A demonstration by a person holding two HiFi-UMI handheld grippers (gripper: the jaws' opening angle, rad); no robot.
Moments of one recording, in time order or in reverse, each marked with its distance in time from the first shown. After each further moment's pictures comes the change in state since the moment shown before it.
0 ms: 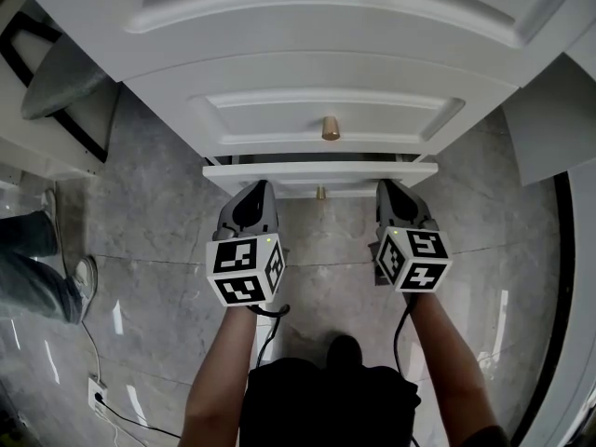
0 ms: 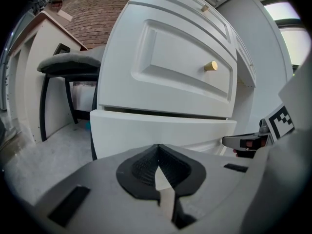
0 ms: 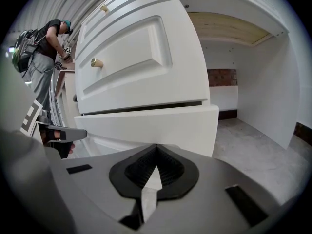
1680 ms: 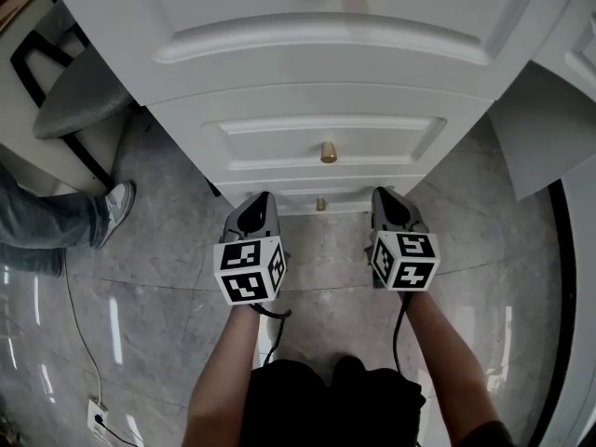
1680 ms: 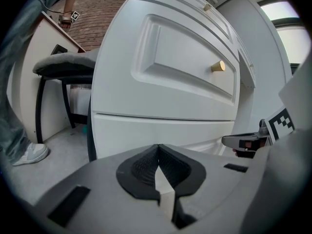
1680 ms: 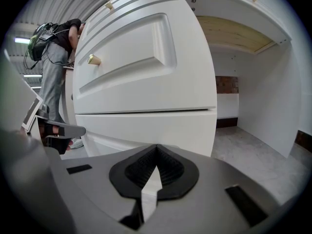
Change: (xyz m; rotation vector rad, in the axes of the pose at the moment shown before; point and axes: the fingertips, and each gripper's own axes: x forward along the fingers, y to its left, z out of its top) left arm 0.017 0.008 0.012 0.019 -0.031 -0.011; right arm 0.018 -0.003 0.013 -0.054 -0.061 -0.024
